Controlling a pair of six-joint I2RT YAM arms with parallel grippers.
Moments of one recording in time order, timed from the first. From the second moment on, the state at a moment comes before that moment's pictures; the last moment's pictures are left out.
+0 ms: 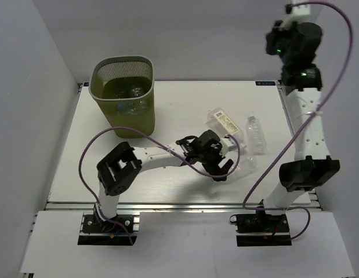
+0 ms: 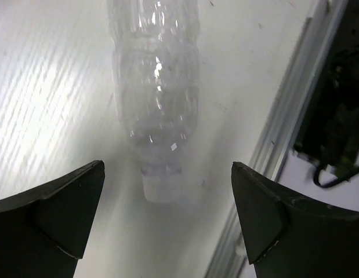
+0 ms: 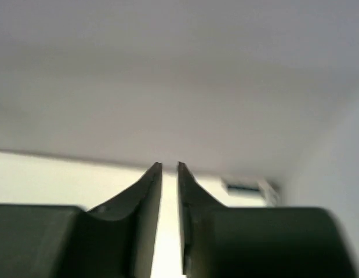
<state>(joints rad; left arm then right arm) -1.04 1.90 1.32 -0.19 0.34 -0.12 0.14 1.69 2.07 -0.30 -0.10 -0.05</state>
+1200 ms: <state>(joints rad) -1.04 1.52 1.63 -0.47 -0.49 -0.11 -0.13 1.90 1.42 -0.68 -0.37 -0.20</state>
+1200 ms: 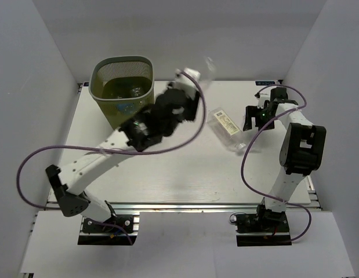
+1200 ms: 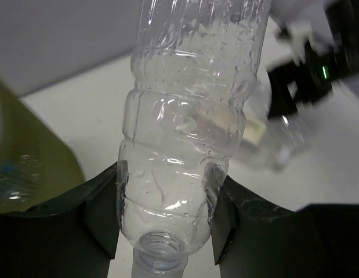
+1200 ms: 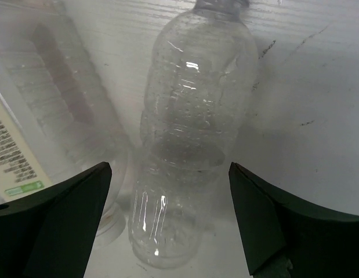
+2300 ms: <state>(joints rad) -0.25 1.77 2.00 -0.72 -0.42 -0.19 -0.10 1.91 1.32 -0.60 -0.24 -0.22</state>
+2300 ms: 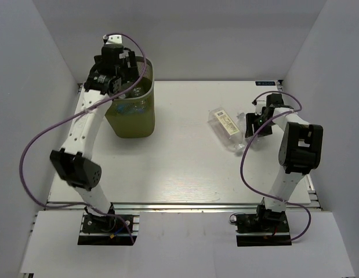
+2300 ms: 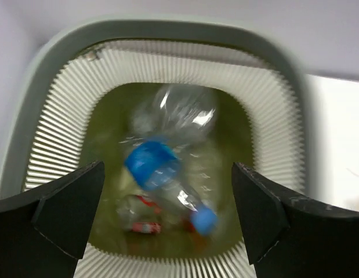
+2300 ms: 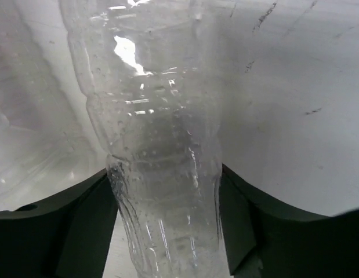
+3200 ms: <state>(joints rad) -0.59 1.33 0.86 -0.28 0.55 -0.27 0.45 1.98 2.16 -0.12 -0.92 -0.02</state>
